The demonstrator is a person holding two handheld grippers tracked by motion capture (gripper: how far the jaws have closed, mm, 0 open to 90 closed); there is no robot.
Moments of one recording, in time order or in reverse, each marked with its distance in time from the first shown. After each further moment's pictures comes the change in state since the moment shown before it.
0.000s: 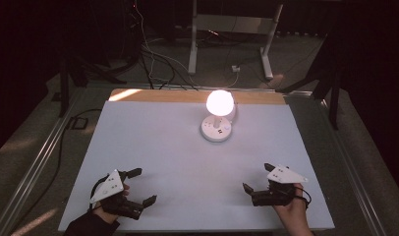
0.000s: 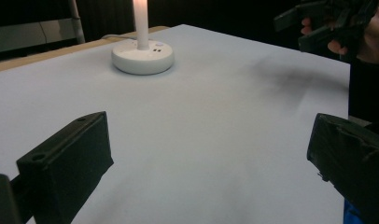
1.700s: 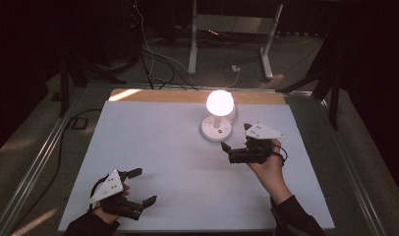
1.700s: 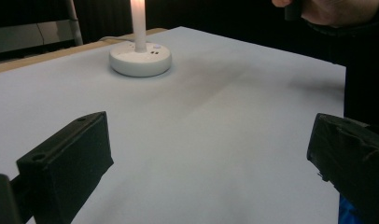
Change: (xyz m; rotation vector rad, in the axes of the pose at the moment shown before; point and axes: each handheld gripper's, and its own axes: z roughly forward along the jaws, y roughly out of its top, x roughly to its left) left arm -0.001 0.001 -0.001 -0.007 -0.011 -0.005; right arm -0.007 0.108 0.060 -0.124 -0.008 -0.026
